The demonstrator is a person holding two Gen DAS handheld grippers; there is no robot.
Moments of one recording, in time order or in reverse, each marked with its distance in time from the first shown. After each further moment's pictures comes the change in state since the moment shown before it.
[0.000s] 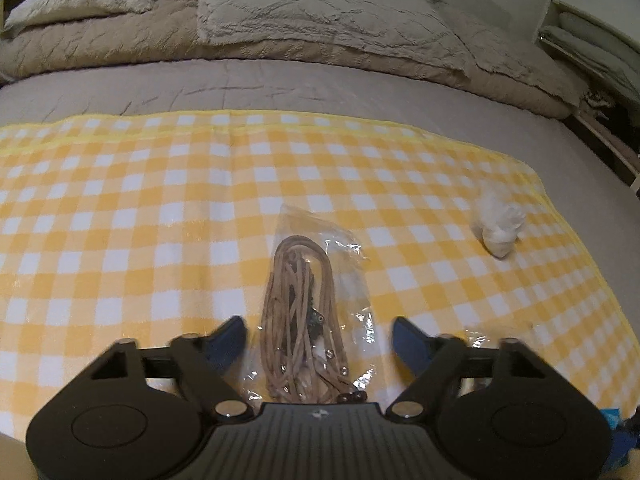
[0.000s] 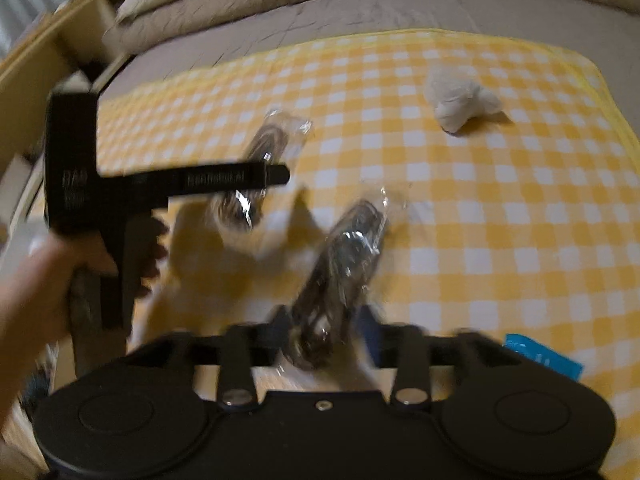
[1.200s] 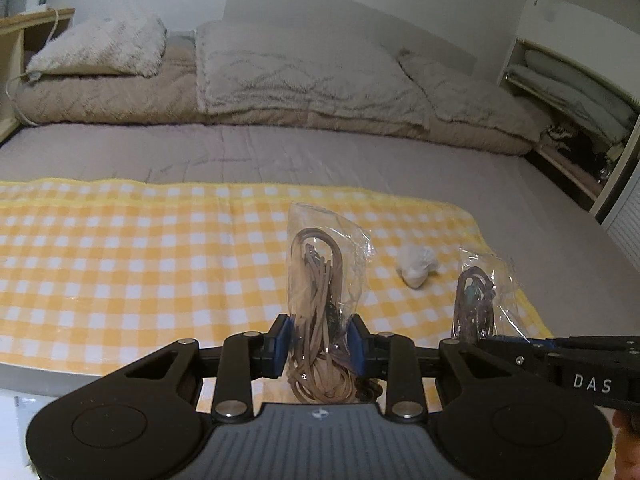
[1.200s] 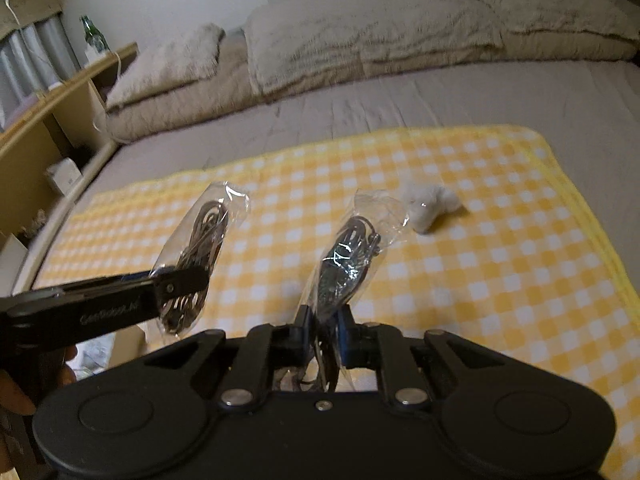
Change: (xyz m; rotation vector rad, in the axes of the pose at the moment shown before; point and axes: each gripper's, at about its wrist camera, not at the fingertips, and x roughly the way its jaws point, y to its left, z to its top) left arm -0.154 -0.014 0.001 -0.004 -0.120 -0.063; right arm -0.071 0.022 0.017 0.054 -0.270 -0.067
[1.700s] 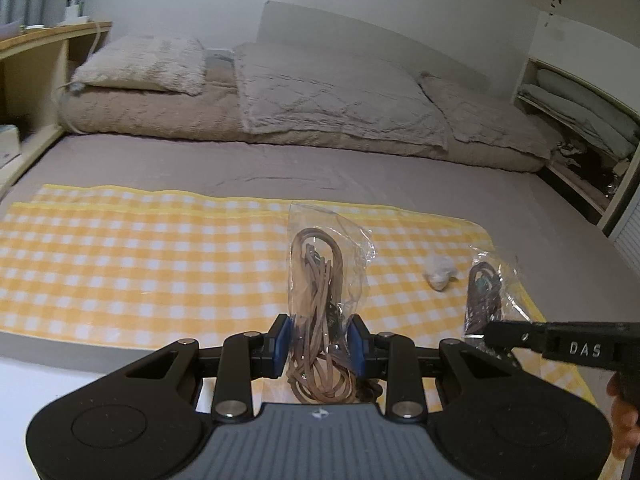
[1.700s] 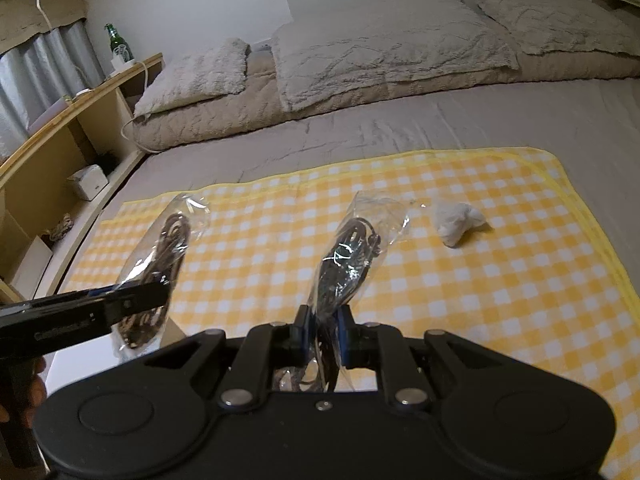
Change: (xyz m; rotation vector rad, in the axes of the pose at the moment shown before) left arm -0.080 0.045 -0.010 -0.018 -0.034 0.058; right arm -0.027 0.036 -0.005 -0.023 -0.038 0.038
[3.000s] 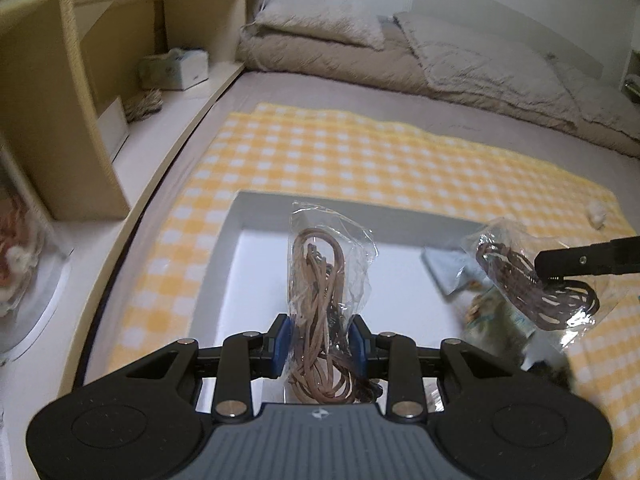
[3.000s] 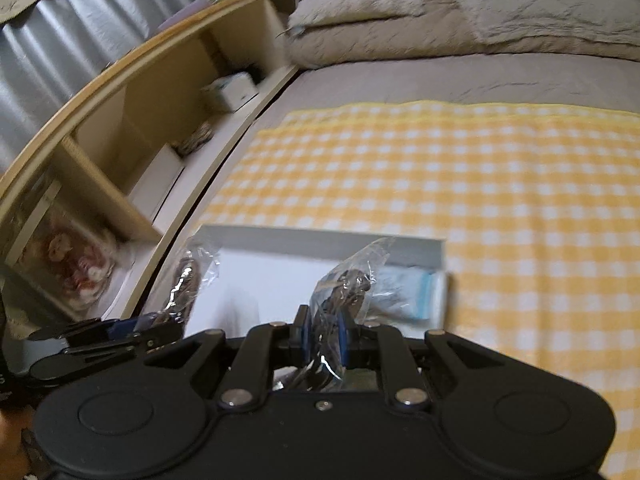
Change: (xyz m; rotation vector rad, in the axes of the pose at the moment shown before) left arm -0.118 0.229 -0.098 -0.079 0.116 0.310; right arm 0.055 0.226 -0.055 -0.127 0.185 0.321
